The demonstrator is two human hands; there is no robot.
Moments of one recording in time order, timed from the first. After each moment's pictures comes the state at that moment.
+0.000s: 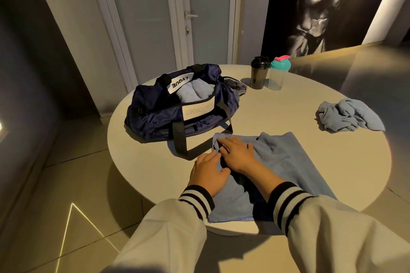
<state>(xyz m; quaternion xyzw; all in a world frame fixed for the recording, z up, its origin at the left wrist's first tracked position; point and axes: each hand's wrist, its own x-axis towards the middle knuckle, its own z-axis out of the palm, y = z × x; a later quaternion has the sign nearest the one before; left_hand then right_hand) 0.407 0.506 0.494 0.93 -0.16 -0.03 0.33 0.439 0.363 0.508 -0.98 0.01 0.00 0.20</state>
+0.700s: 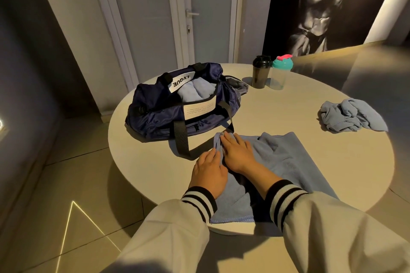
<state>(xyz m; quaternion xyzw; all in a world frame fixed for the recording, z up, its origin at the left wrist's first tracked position) 0.406 0.504 0.492 0.96 -0.16 0.00 0.24 0.444 0.365 0.501 -0.99 -0.02 0.02 0.14</state>
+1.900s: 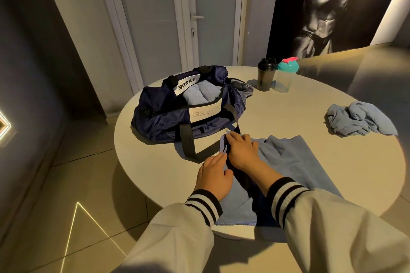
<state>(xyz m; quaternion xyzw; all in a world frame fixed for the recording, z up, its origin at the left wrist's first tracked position) 0.408 0.509 0.494 0.93 -0.16 -0.03 0.33 0.459 0.373 0.509 -0.99 0.02 -0.05 0.10</state>
